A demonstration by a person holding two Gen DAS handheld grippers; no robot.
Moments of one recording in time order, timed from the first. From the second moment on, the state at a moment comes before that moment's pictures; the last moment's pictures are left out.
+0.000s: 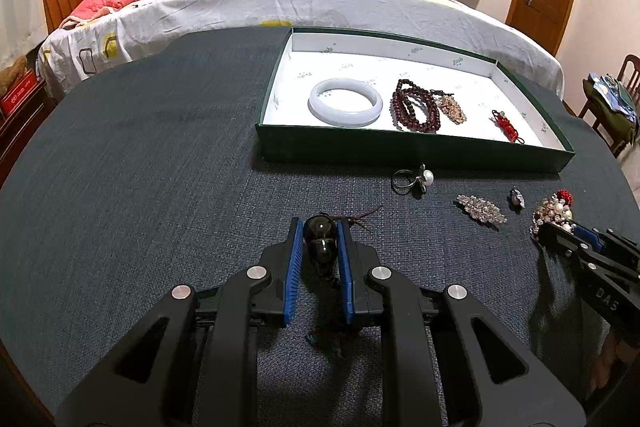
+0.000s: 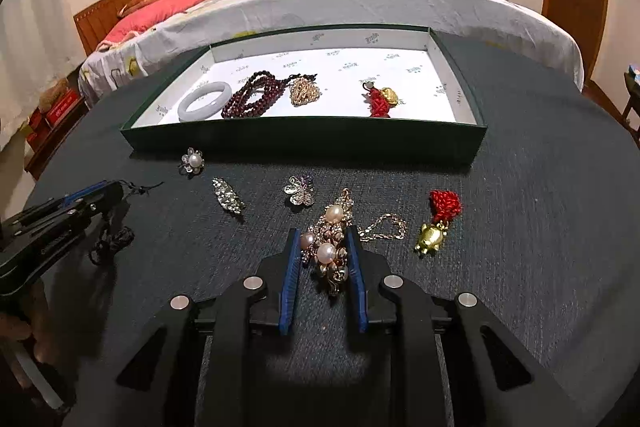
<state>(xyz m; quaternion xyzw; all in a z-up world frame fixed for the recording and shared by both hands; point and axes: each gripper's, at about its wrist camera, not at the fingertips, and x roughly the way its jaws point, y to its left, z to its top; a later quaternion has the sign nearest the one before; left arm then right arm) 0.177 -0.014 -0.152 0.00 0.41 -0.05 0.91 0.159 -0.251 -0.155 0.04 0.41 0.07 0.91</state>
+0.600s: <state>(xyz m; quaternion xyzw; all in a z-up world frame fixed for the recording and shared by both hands) 0.159 -0.019 -0.114 0.00 0.38 -0.06 0.93 0.132 -0.259 -0.109 0.06 0.36 0.07 0.93</state>
